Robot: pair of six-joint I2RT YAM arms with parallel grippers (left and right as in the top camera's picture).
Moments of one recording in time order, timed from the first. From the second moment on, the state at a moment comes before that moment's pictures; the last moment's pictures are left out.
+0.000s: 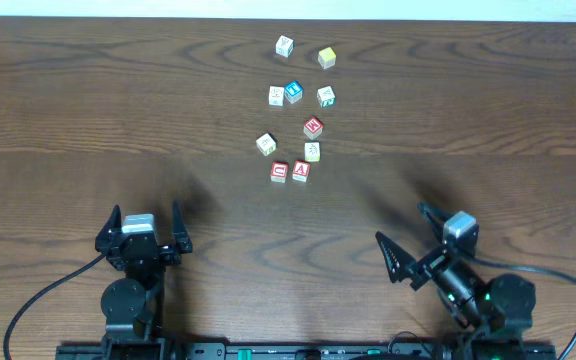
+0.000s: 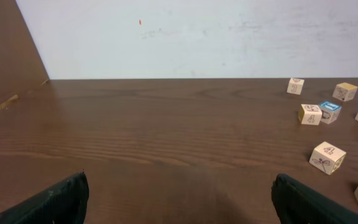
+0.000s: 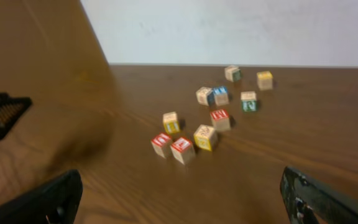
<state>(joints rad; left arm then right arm) -0.02 0.02 0.02 -0.12 -0.11 0.03 0.02 0.20 0.14 -0.08 -0.63 0.19</state>
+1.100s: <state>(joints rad) -0.02 0.02 0.02 -0.12 -0.11 0.03 0.04 1.47 1.18 -0.61 -0.44 0.06</state>
